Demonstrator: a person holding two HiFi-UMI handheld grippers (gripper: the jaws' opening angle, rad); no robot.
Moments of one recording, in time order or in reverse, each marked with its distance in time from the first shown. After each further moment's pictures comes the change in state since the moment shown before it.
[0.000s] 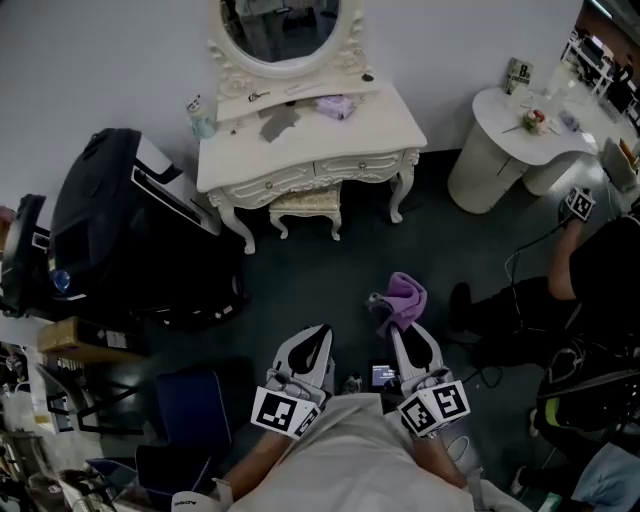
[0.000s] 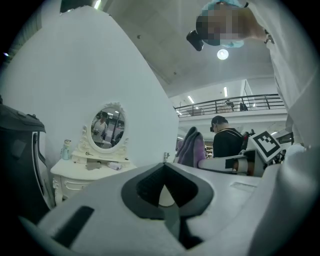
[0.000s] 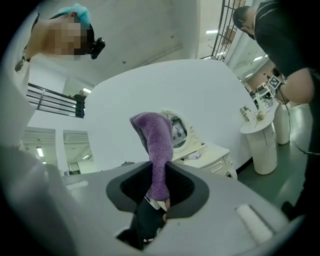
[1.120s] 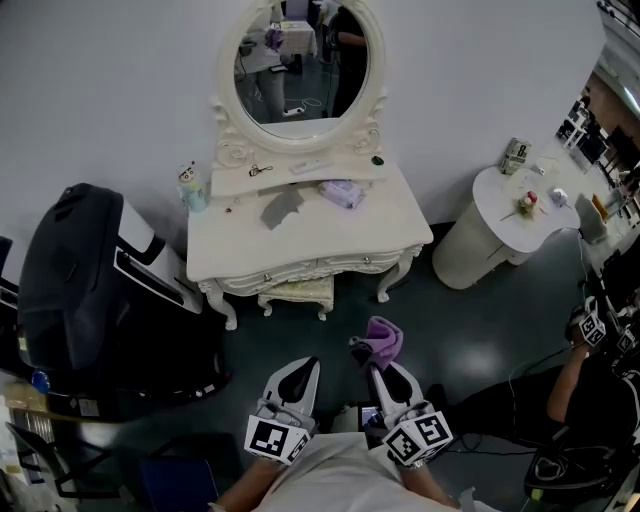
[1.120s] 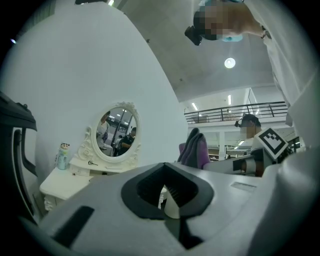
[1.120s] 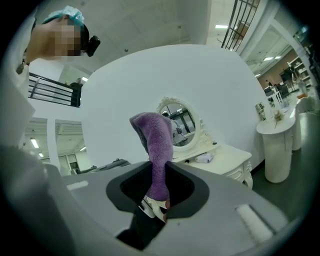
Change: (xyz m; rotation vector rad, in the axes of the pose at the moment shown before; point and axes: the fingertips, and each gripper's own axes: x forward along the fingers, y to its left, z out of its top) left arm 0.127 0.235 0.053 -0.035 -0.075 -0.013; right arm 0.261 0.010 0.015 -0.058 0.062 -0.006
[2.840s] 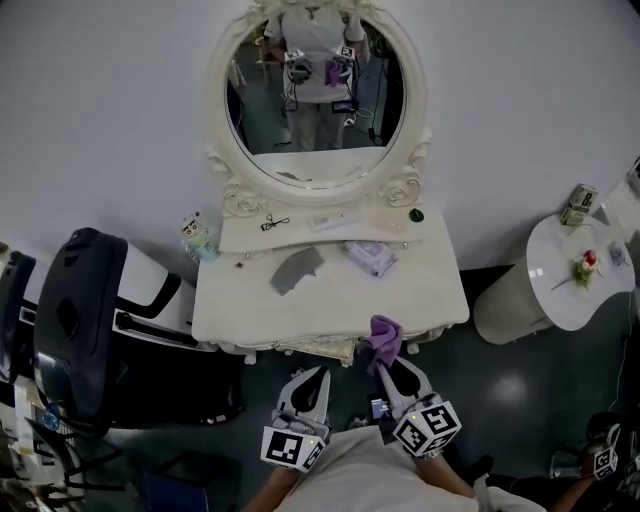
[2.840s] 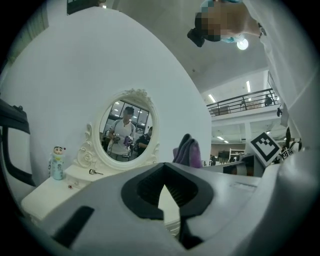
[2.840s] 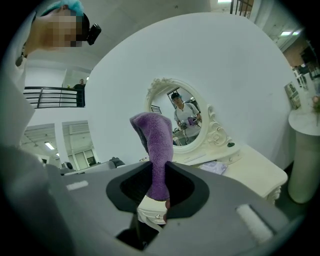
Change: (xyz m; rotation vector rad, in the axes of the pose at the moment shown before) left arm 0.258 0.117 0.004 0.031 0.008 0.237; right arm 0.252 -0.187 0.077 -0.001 0.139 0.195
